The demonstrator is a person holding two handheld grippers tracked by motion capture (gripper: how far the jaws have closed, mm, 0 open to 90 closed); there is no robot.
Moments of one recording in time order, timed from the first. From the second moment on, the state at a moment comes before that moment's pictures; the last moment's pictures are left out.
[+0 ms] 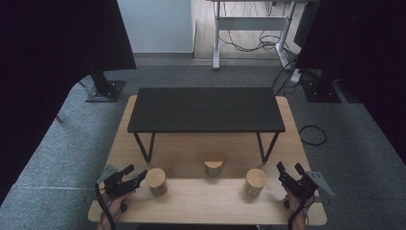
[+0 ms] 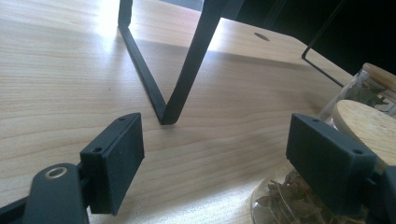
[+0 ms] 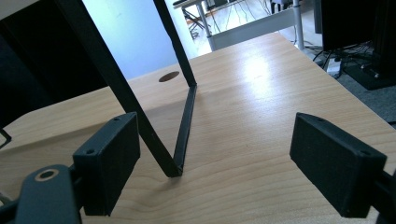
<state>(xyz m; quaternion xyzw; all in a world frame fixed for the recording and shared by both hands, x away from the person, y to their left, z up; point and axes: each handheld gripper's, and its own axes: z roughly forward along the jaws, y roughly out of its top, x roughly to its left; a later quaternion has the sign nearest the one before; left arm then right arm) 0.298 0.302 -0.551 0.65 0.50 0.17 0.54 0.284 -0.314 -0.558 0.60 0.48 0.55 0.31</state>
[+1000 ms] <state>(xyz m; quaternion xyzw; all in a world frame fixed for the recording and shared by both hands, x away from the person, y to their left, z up) 0.300 0.303 -0.551 0.65 0.50 0.17 0.54 0.284 -0.317 -0.559 0.61 0.47 0.56 0.31</state>
